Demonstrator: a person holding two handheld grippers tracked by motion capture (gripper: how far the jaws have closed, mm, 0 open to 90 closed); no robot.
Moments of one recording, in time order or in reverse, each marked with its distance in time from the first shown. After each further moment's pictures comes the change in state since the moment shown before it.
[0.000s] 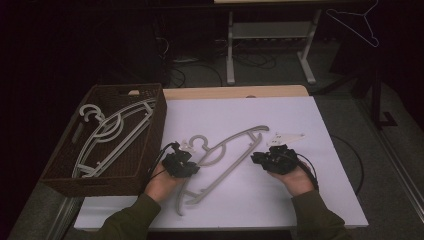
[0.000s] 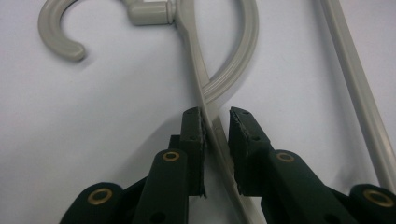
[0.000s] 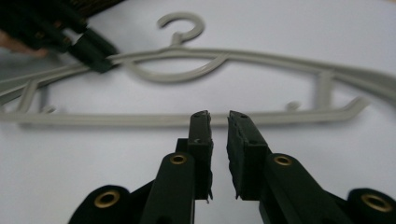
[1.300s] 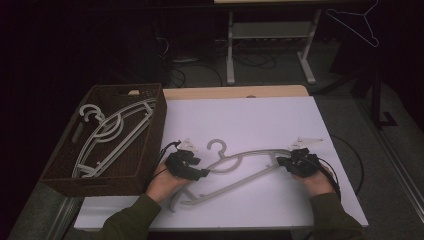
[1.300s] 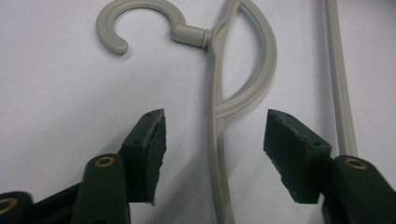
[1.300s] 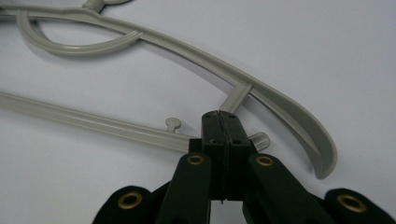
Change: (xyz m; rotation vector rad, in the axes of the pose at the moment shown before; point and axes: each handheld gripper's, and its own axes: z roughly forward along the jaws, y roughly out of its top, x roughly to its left) left arm -0.006 0.006 -0.002 -0.095 -0.130 0.015; right arm -0.041 -0.043 -0.019 0.113 -0.149 0.053
